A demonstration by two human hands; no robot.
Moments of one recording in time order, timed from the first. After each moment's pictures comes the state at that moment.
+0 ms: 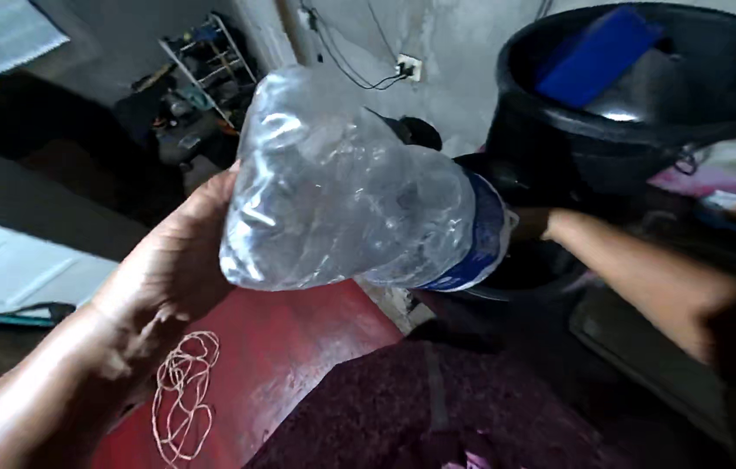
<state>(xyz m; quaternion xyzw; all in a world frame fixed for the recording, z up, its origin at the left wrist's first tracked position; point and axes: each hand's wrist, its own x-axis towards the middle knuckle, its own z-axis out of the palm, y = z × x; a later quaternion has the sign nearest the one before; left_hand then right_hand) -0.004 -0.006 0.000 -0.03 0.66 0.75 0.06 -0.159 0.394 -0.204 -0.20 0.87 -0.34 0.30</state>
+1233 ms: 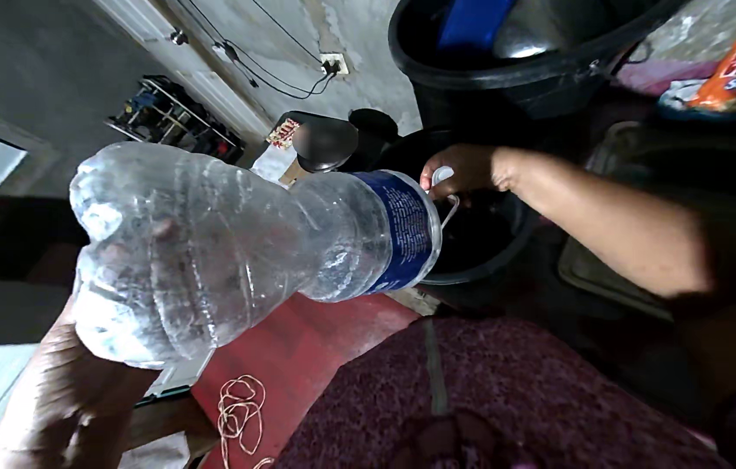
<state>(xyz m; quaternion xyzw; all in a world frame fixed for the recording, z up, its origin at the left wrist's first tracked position) -0.018 -0.065 -0.021 -0.05 0.62 0.78 0.04 -0.148 0.393 -0.123 -0.10 0.85 -0.45 0.25</state>
